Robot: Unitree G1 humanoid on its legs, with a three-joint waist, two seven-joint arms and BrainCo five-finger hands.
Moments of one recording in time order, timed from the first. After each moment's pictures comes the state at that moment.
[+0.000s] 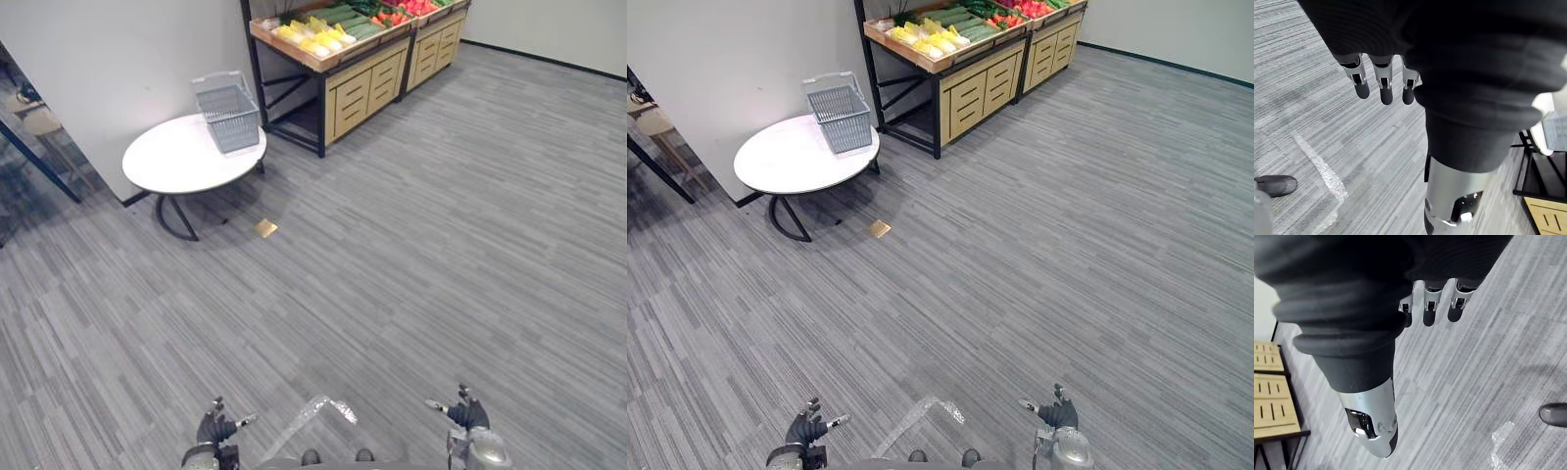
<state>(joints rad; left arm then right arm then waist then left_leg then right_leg) 0.20 0.12 0.09 0.78 -0.12 -0.12 0.10 0.10 -0.14 -0.19 0.80 -0.01 -0.08 -0.11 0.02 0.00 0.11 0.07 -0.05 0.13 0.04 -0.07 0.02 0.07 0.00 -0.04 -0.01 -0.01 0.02</state>
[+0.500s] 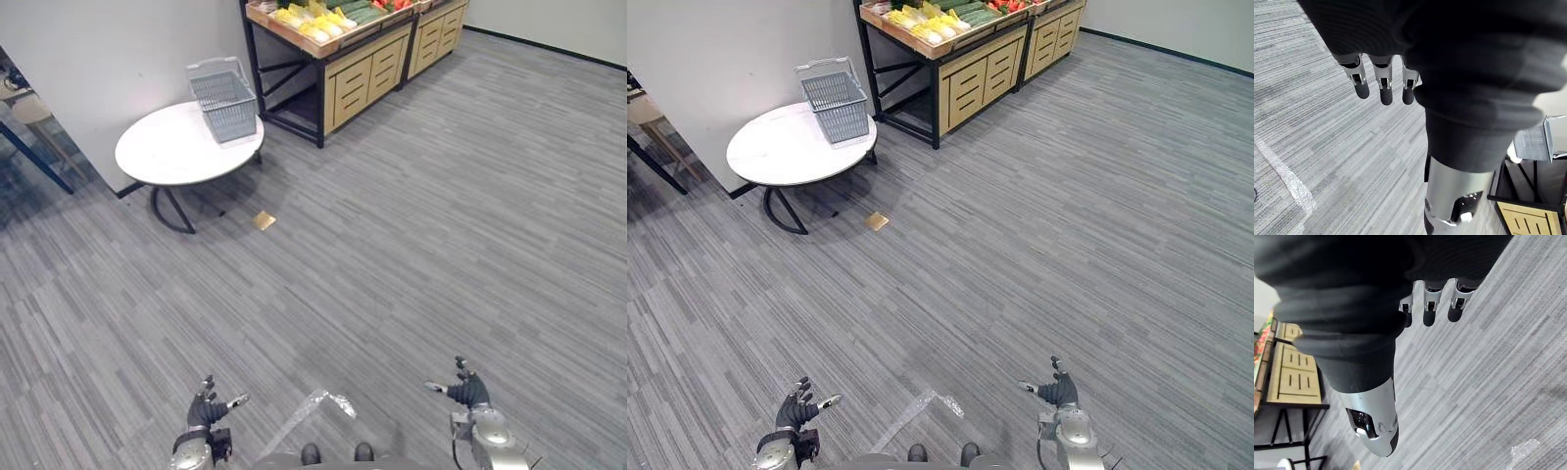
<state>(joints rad) 0.22 0.12 0.13 0.67 -0.12 -0.13 0.09 0.11 -0.18 -0.14 0.68 -0.05 -0.09 -0.08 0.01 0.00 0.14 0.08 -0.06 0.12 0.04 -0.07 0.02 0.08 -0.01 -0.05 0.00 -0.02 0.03</state>
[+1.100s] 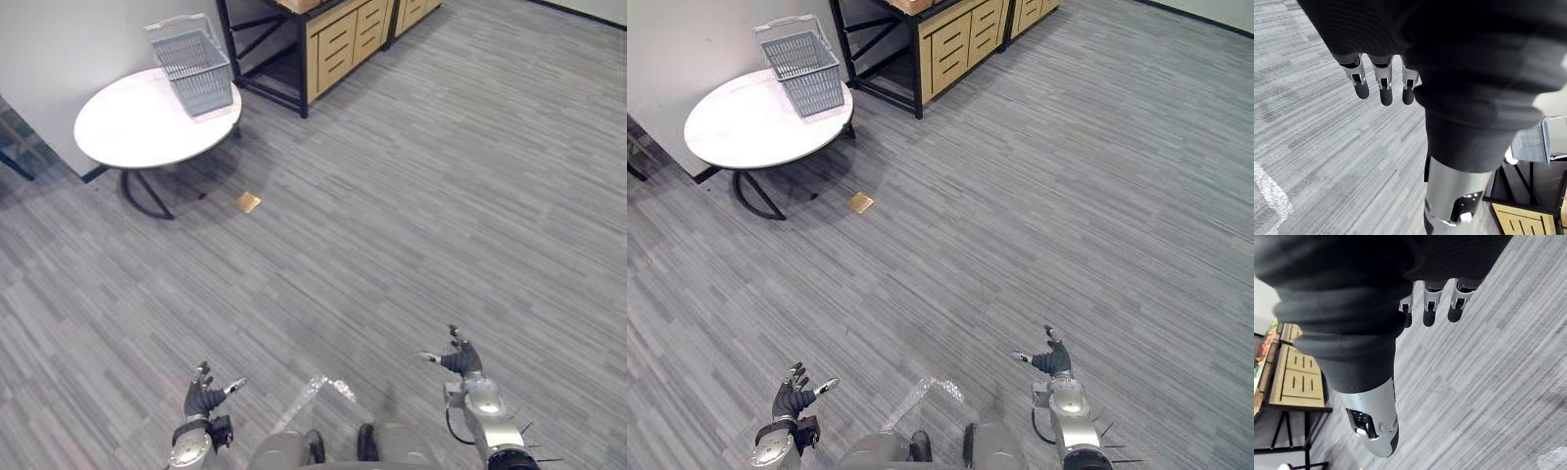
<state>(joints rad) 0.22 0.10 0.14 0.55 -0.17 -0.13 0.14 0.00 -0.19 -0.09 0.64 -0.04 -0.08 -0.11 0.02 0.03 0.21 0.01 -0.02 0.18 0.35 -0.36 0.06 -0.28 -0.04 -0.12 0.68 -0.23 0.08</state>
